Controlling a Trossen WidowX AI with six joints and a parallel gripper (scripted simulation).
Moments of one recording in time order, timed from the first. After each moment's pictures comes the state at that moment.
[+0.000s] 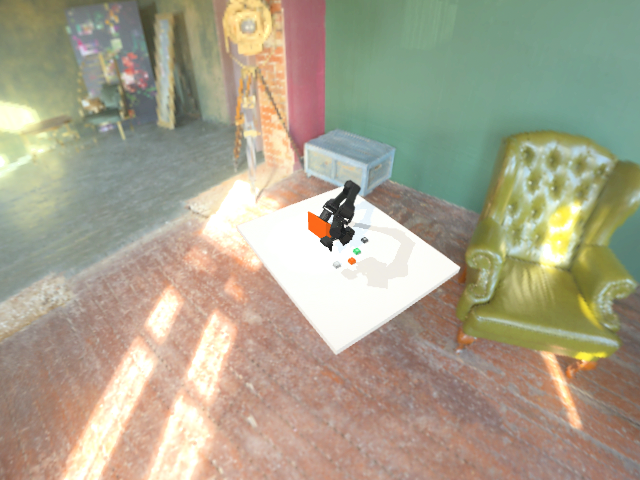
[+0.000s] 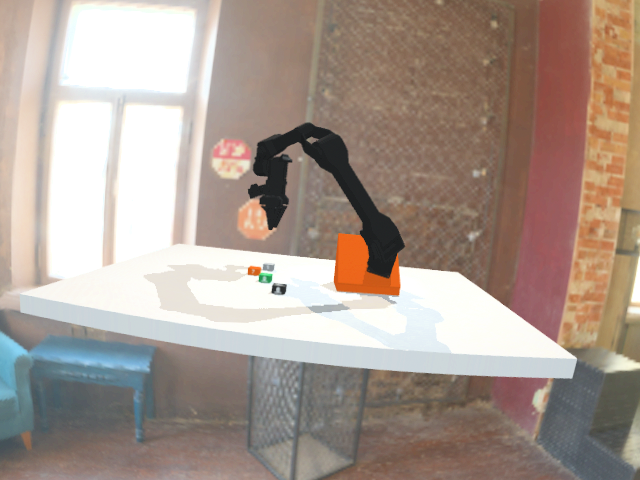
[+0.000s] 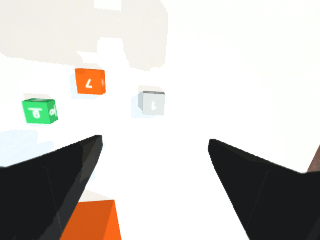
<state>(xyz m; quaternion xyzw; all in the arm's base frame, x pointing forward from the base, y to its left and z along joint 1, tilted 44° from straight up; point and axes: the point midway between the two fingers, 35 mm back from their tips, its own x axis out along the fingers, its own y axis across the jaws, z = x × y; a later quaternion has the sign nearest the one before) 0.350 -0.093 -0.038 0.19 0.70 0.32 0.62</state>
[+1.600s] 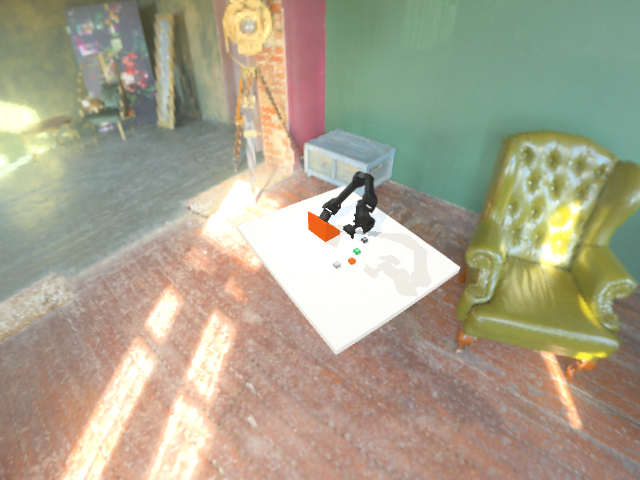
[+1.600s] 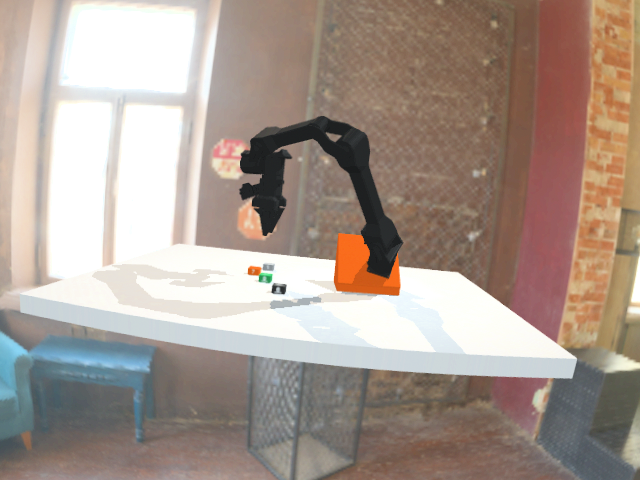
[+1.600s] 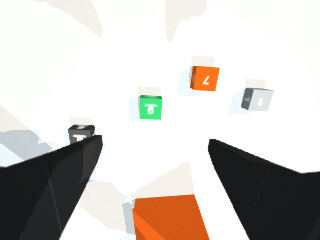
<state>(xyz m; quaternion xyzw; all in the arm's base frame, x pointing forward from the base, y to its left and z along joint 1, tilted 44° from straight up) 0.317 0.020 0.070 0.19 0.70 0.32 0.61</state>
